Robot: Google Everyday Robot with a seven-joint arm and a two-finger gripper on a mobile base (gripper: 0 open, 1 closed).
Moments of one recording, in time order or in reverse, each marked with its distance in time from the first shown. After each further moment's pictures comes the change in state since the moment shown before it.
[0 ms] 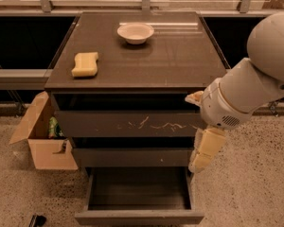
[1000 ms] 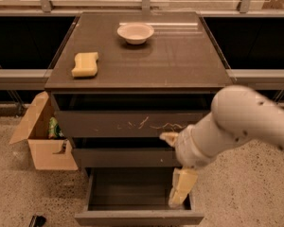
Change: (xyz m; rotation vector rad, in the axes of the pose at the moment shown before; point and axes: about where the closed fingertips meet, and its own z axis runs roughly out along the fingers) arm 0.007 0.041 0.122 -0.119 -0.117 -0.113
